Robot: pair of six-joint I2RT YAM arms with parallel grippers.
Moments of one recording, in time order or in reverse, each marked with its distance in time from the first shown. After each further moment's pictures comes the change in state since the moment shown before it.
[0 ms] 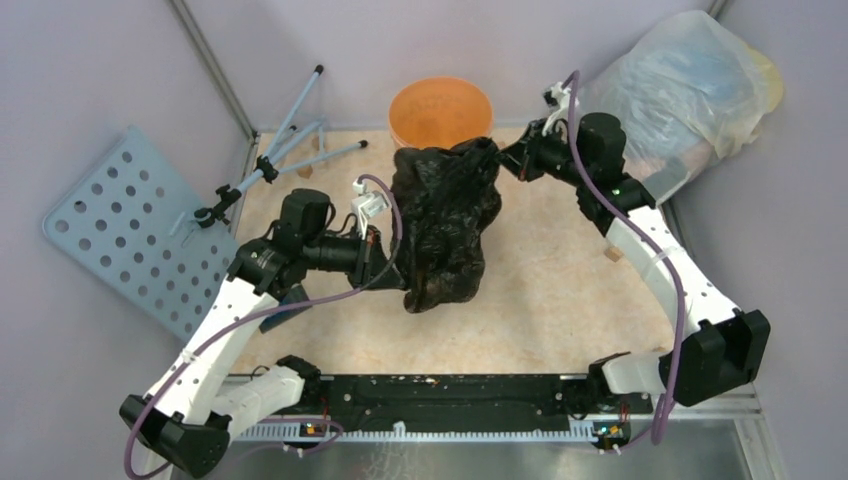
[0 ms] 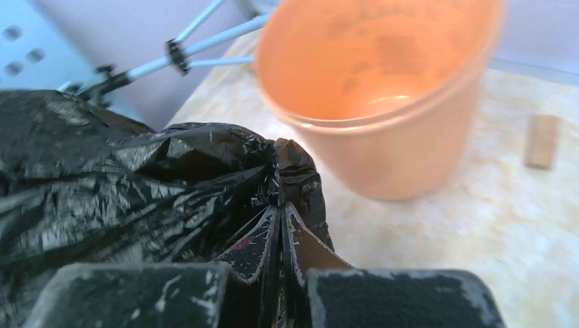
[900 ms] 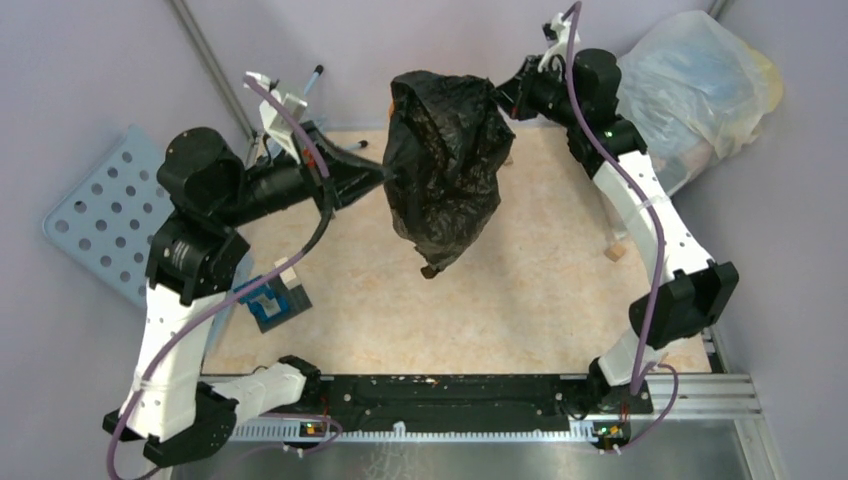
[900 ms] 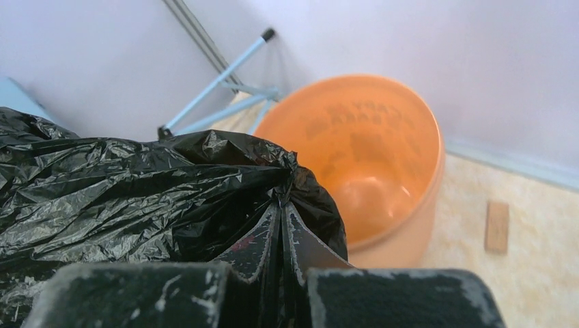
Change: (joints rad) left arm 0.000 0.084 0.646 0.153 -0.146 -0.099; right arm -0.047 0.262 0.447 -0.119 0.153 0.043
